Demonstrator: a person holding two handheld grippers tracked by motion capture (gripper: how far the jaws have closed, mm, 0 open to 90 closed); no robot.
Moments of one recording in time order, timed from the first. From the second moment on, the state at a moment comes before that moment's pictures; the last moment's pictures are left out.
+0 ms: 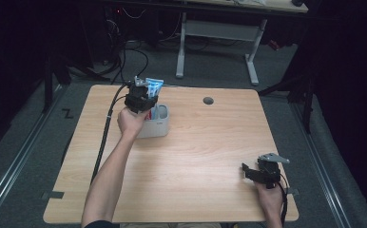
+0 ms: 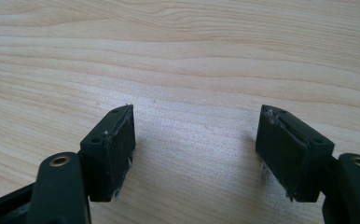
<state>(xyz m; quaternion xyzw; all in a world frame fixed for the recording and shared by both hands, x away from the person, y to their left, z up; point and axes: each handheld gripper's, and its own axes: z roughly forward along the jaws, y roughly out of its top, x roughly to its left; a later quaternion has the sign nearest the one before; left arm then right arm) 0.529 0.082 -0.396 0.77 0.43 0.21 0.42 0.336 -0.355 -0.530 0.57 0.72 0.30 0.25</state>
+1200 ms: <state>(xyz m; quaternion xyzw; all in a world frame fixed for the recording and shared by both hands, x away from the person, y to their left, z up) 0.524 0.084 -0.421 0.78 0.45 0.19 0.40 0.336 -0.354 -0.530 0.57 0.72 0.31 0.25</state>
